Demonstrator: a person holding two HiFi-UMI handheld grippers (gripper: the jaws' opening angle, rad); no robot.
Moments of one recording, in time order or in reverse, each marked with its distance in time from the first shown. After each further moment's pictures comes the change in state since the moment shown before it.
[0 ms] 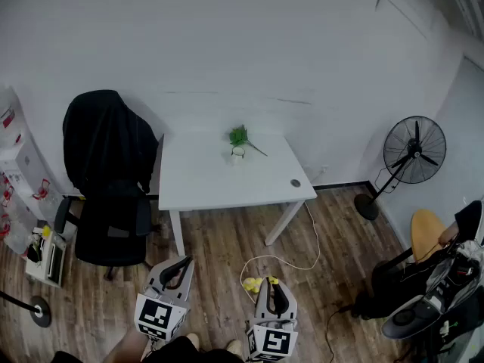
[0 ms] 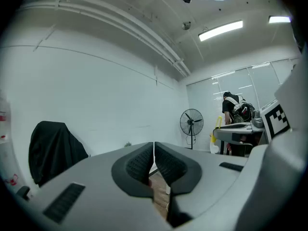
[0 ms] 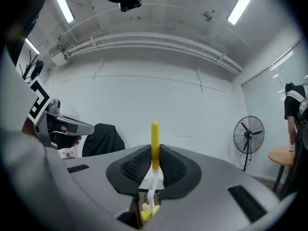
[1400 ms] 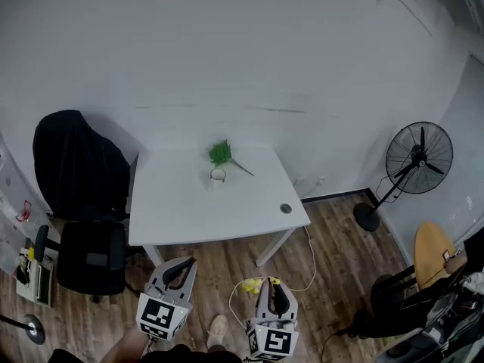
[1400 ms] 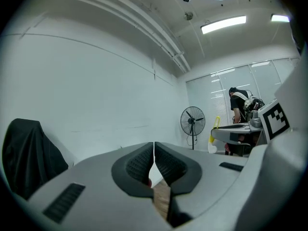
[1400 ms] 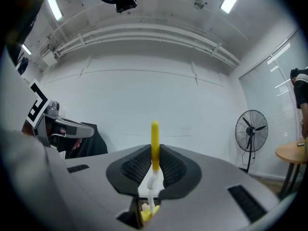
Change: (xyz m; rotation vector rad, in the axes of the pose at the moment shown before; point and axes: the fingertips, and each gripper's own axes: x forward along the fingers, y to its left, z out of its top) left arm 0.240 0.025 0.022 0.012 0.003 -0.045; right arm 0.202 -0.122 -0.018 0.042 0.001 -0.027
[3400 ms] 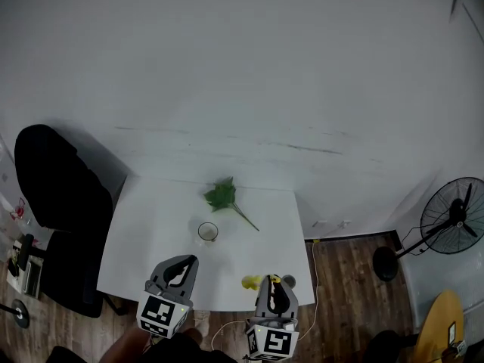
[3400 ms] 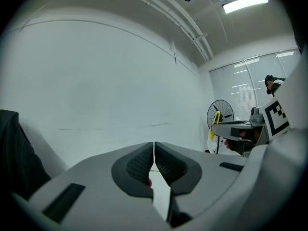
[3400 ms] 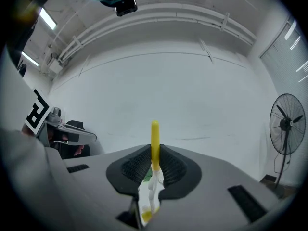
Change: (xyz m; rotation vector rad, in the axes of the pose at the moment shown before) left arm 0.351 0.153 0.008 -0.052 0.053 0.183; right arm 0.400 -0.104 -0.007 0.015 0.002 0.199
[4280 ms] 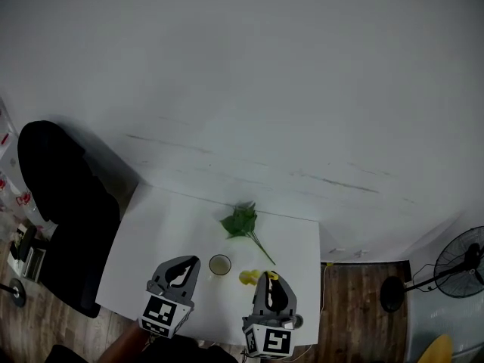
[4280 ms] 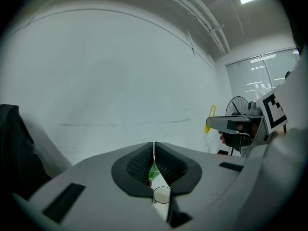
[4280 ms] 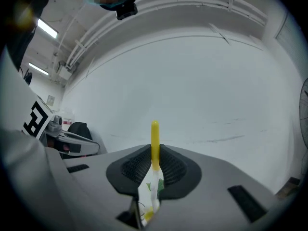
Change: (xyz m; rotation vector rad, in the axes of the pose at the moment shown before) left arm 0.102 0.115 -0.008 -0.057 0.055 0.131; right arm 0.184 0.033 0.006 -0.008 0.009 0.204
